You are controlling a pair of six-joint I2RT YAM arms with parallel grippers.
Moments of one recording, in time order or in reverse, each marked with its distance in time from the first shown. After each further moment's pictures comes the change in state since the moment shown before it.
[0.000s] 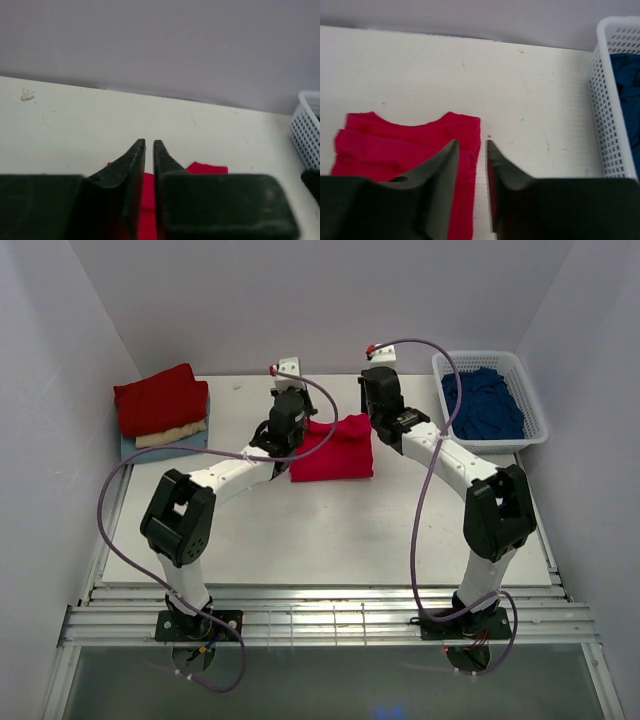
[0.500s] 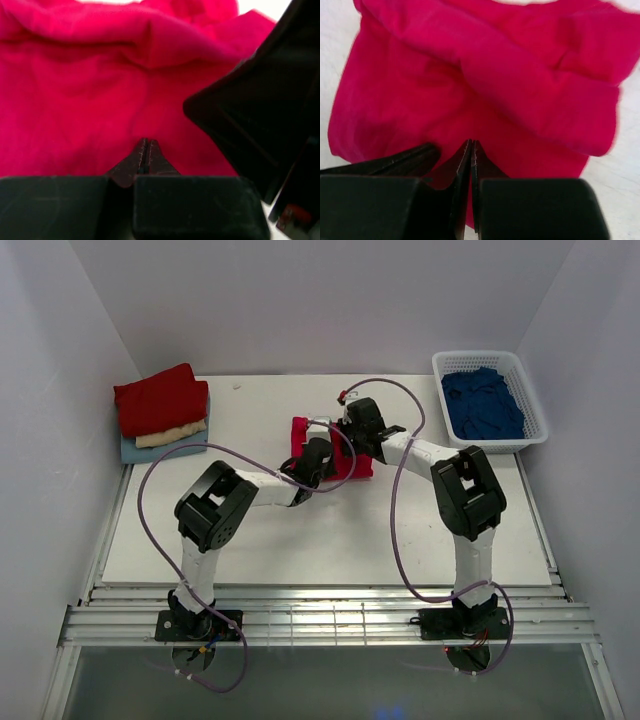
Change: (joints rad) left arm -0.145 0.139 -0.219 -0.063 0.174 -0.207; right arm -0.002 0.154 -0.082 -0.050 -0.496 0.082
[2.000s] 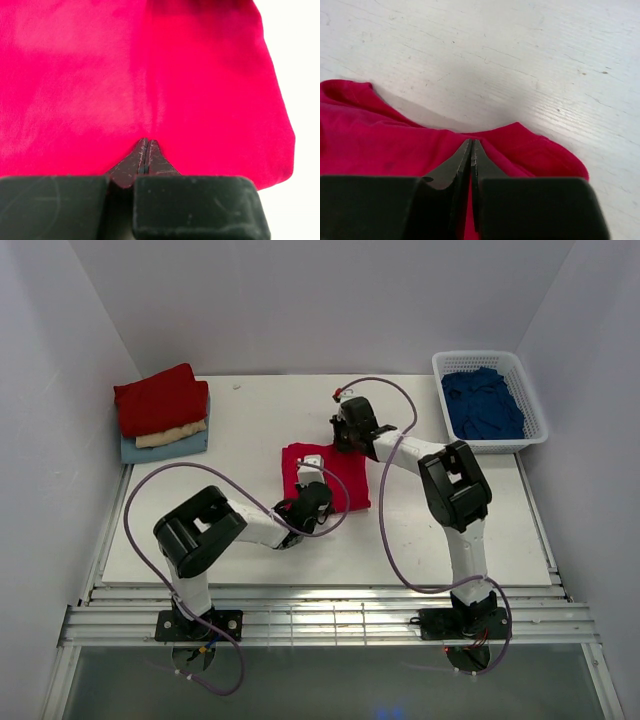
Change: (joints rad) left arm -0.177 -0.179 -0.404 0.172 -0.172 -0.245; right arm 0.003 0.177 0.138 0.034 -0.019 0.029
